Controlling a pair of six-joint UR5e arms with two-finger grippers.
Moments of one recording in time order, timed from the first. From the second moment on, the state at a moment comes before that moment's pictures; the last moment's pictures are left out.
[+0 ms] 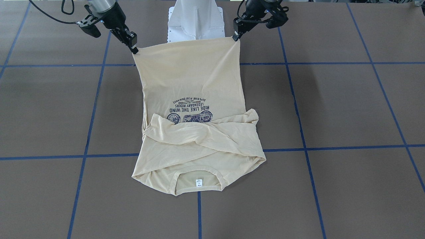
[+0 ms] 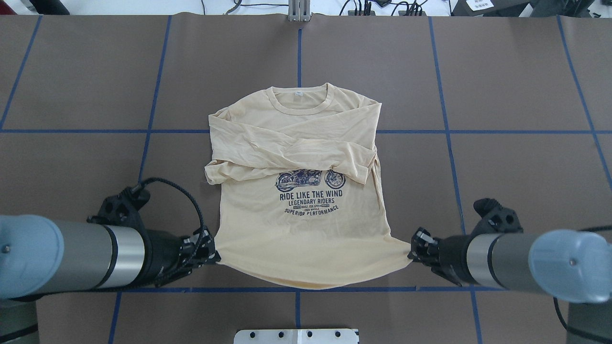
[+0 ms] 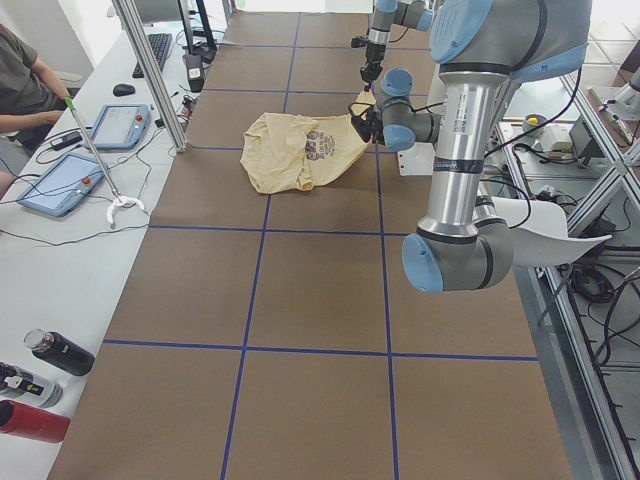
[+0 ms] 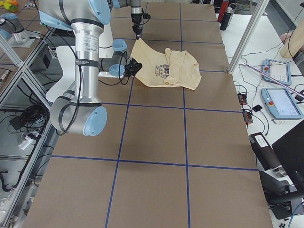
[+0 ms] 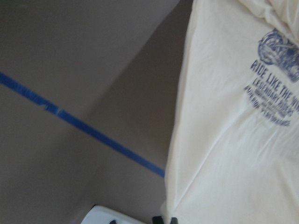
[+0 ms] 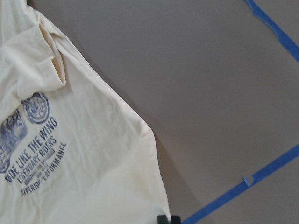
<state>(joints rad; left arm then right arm) -0.34 -1.77 -2.27 -1.89 -1.75 -2.02 0.35 -1.58 2.23 -1.16 1.71 2.14</state>
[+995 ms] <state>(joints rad) -0.73 -1.99 -1.84 -1.94 -1.82 -1.71 0.82 -1.08 1.73 -1.37 2.06 1.90</state>
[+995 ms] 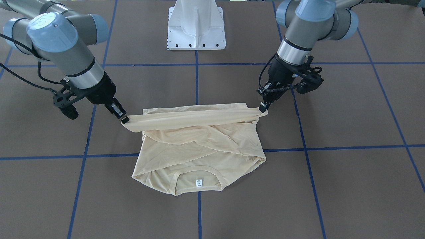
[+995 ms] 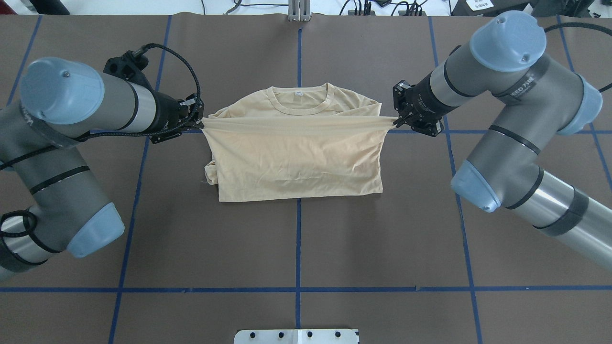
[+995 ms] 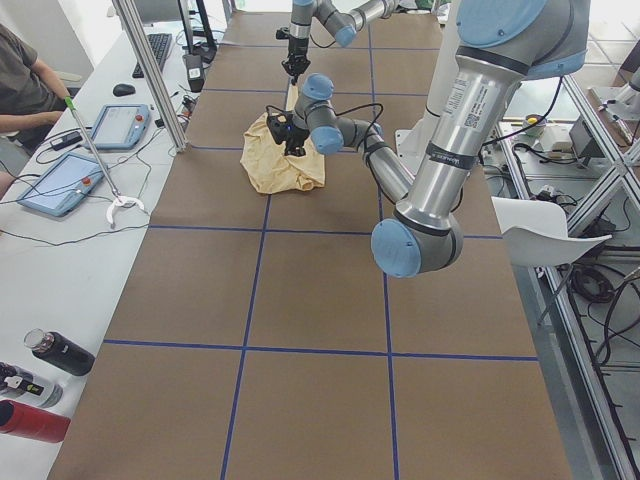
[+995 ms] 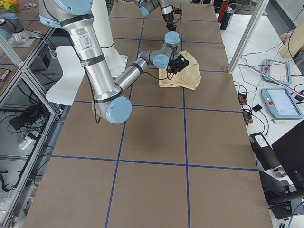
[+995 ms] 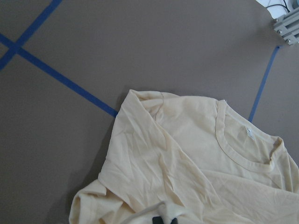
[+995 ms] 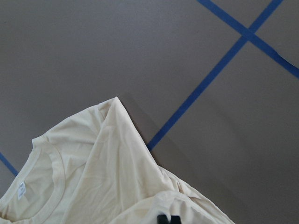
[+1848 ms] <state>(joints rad) -0.79 -2.11 -1.39 -2.31 -1.80 -1.70 0.85 -0.82 1.27 -1.30 1.98 1.75</state>
